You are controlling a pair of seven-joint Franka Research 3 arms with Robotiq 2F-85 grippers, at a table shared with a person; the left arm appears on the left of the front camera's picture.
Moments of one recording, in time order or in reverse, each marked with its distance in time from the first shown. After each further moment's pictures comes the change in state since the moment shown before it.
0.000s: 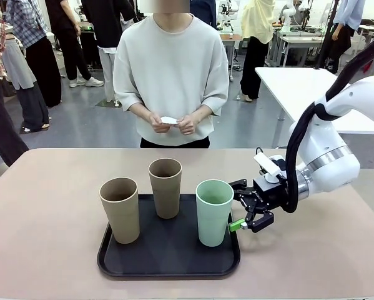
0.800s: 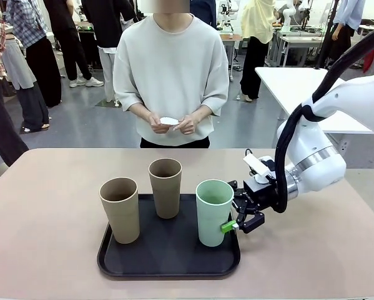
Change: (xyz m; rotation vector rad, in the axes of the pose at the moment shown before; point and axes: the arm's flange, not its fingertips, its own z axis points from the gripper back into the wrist) left arm 0.000 0.000 0.000 0.000 0.000 0.000; right arm -0.001 -0.014 -0.024 0.044 -0.012 -0.005
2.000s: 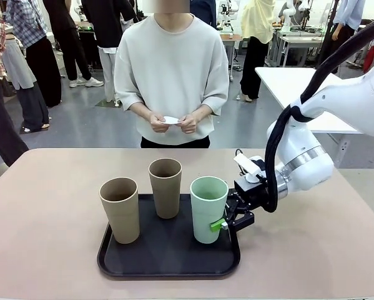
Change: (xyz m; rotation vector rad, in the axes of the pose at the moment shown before) left arm 0.000 0.000 0.000 0.000 0.000 0.000; right arm 0.007 -0.008 -0.015 0.043 -0.033 -0.008
